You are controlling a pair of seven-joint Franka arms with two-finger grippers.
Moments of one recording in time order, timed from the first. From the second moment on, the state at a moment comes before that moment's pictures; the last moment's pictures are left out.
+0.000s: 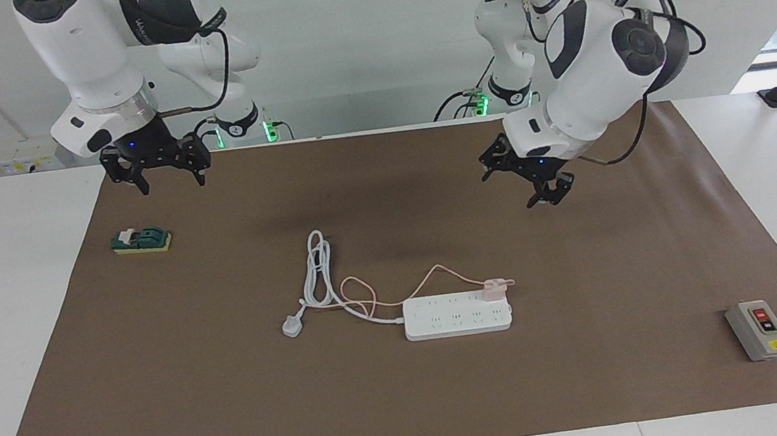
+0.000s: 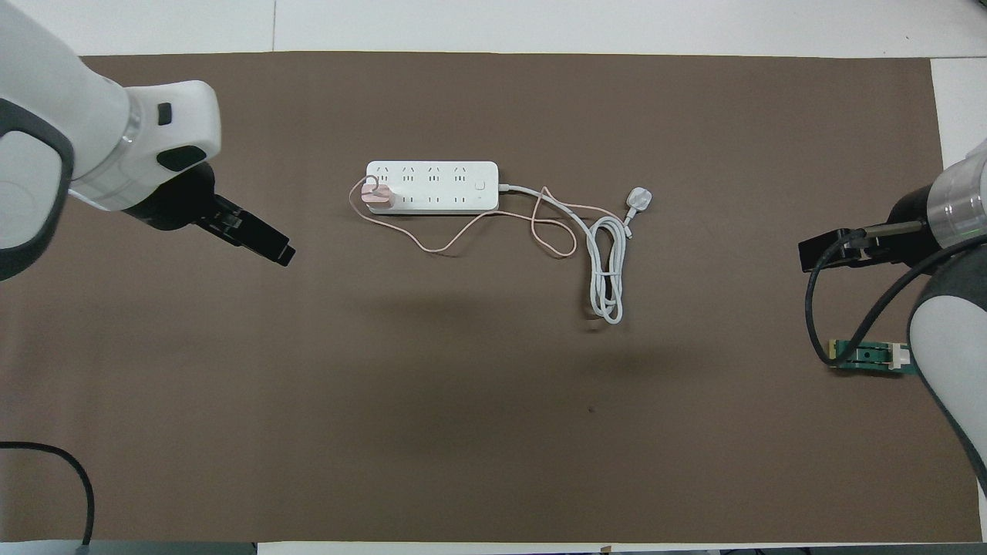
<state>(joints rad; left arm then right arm) -0.17 0.15 -0.02 -1.49 -0.21 1.48 0.16 -0.13 -0.07 0.18 -1.74 -0.02 1.63 -0.01</state>
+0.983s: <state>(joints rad) -0.10 0.06 0.01 -1.52 -0.03 1.47 -0.16 -0.13 -0.07 0.18 -1.74 -0.02 1.63 -0.01</state>
